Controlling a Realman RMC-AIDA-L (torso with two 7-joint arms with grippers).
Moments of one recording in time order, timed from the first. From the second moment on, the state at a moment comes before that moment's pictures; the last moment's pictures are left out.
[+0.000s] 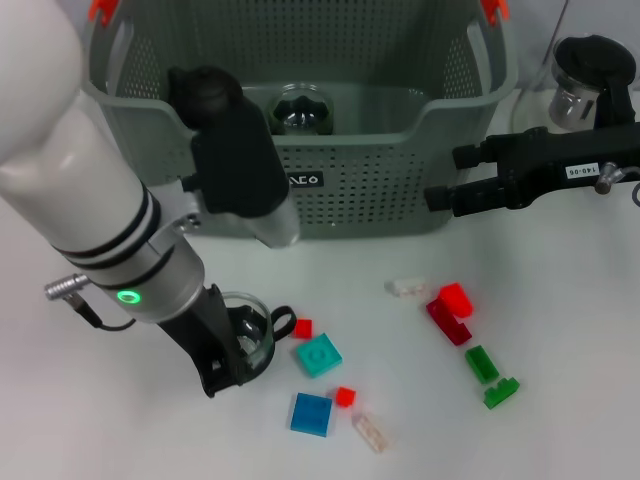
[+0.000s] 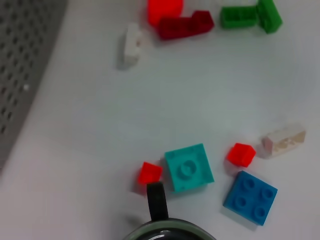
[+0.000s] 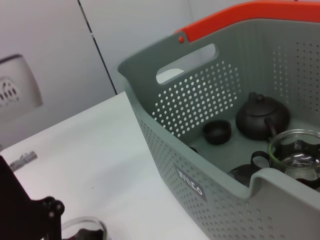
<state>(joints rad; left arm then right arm) -0.56 -2.17 1.52 1.45 2.67 1.73 -2.30 0.73 2.03 -0.83 -0.81 -2.13 -1.49 1.81</state>
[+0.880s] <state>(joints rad) -0.80 -2.12 0.90 1.56 2.31 1.97 -2.32 0.72 2.01 -0.84 -0.81 -2.14 -1.63 1.80</state>
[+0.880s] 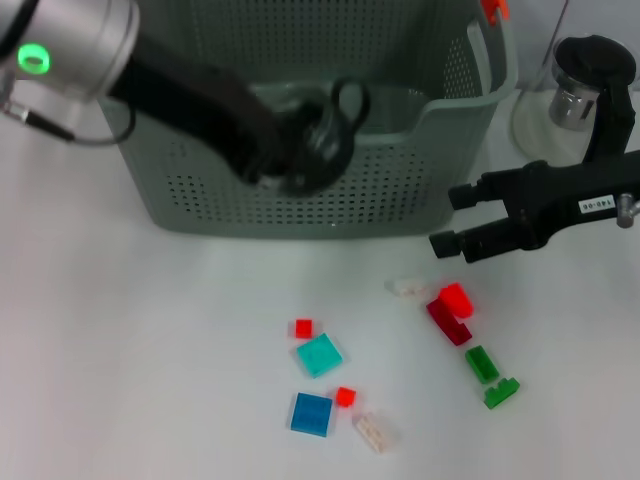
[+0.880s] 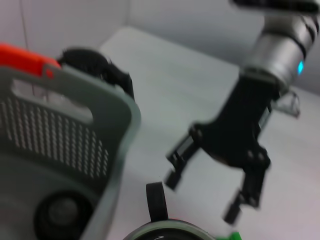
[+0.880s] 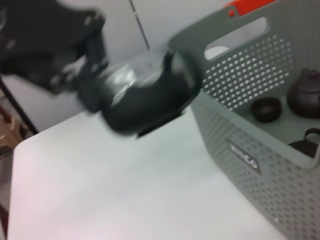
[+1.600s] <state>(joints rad) -1.03 -2.00 1.00 1.04 2.51 1.39 -2.29 0.71 2.00 -0.88 -0.78 -2.14 -1.66 1.78</state>
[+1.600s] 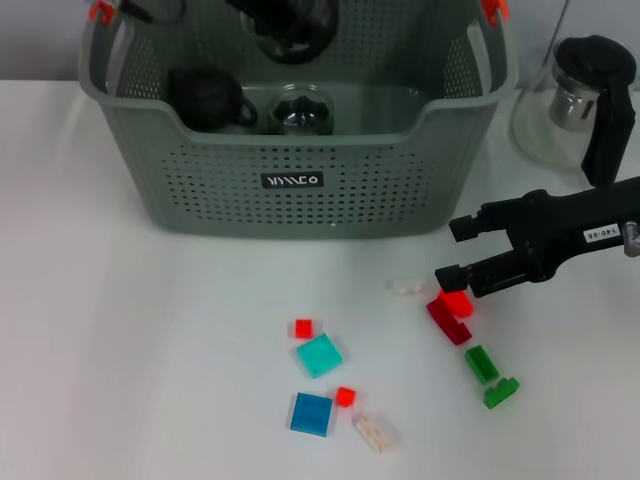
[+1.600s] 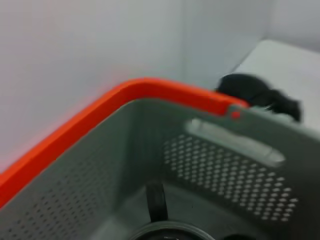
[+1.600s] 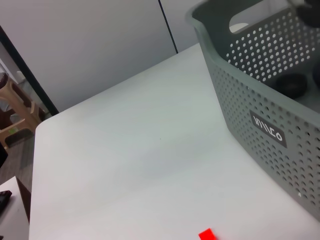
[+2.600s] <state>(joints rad) -1.11 -2.10 1.06 0.69 2.83 0.87 -2.30 0.72 2.01 -0.87 -0.77 -2.15 -1.66 1.77</state>
